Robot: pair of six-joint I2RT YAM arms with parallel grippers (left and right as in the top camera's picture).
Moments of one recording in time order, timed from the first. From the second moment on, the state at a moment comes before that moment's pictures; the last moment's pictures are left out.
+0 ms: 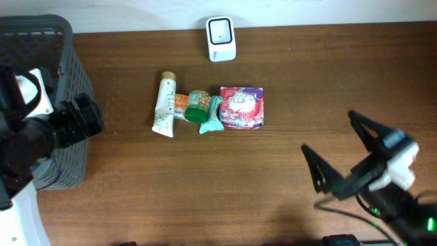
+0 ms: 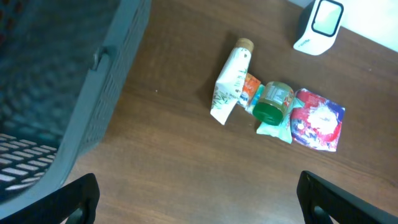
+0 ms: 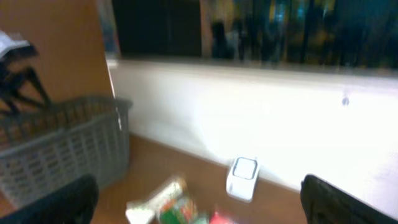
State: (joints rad) left arm 0.21 1.35 2.01 -1.62 0.12 -0.21; right arm 0.03 0.54 1.04 -0.47 -0.55 0.05
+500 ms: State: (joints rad) left arm 0.21 1.35 2.01 -1.62 0.12 -0.21; right arm 0.04 1.26 1.41 -0.74 -1.10 0.06
